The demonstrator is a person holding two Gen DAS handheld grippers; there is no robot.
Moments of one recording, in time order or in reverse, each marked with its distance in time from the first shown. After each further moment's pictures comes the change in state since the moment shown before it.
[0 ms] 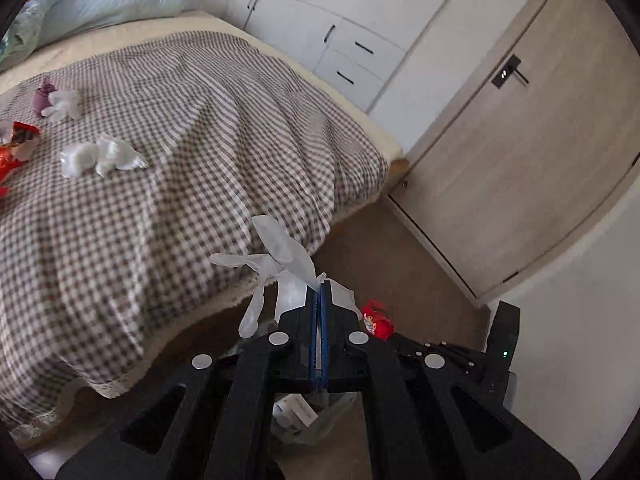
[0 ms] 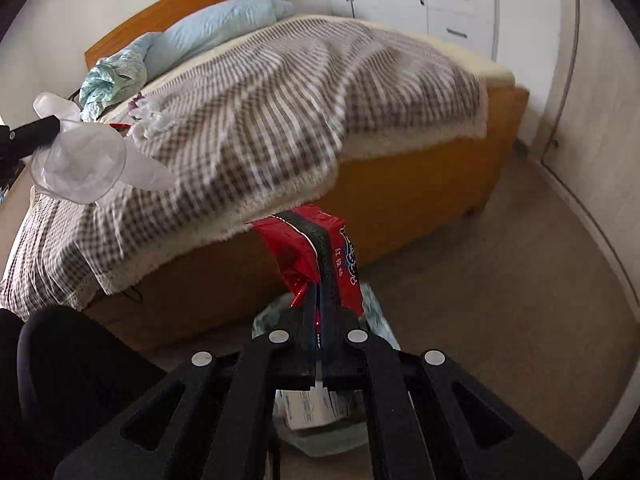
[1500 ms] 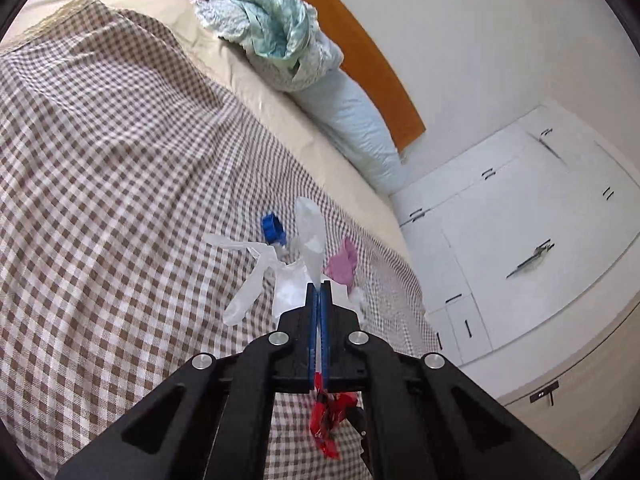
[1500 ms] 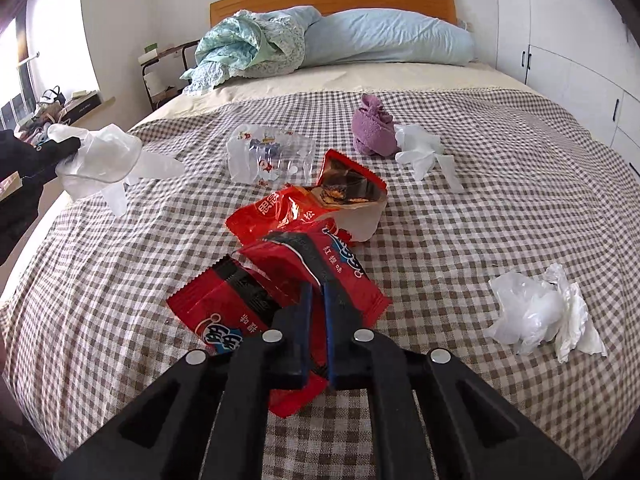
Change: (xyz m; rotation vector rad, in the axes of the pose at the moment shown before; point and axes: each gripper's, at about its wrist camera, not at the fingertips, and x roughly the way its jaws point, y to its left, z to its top) left arm -0.248 0.497 0.027 -0.743 -0.703 0.077; right arm 0.189 0.466 0.179 -0.375 -0.128 0.224
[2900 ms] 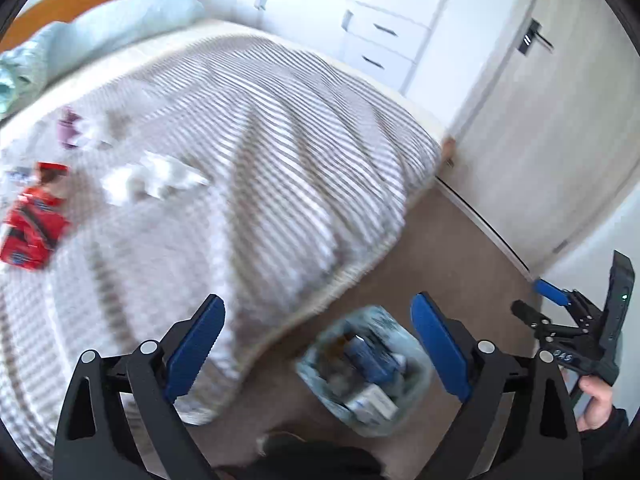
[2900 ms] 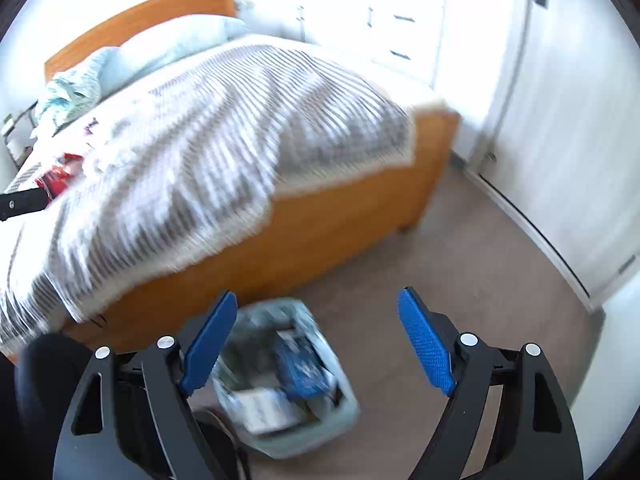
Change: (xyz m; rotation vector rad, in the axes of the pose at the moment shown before) left arm 0.043 -0.277 -0.398 0.900 0.596 0.081; right arm -0.356 -0.311 -0.249 0.348 0.068 -0.455
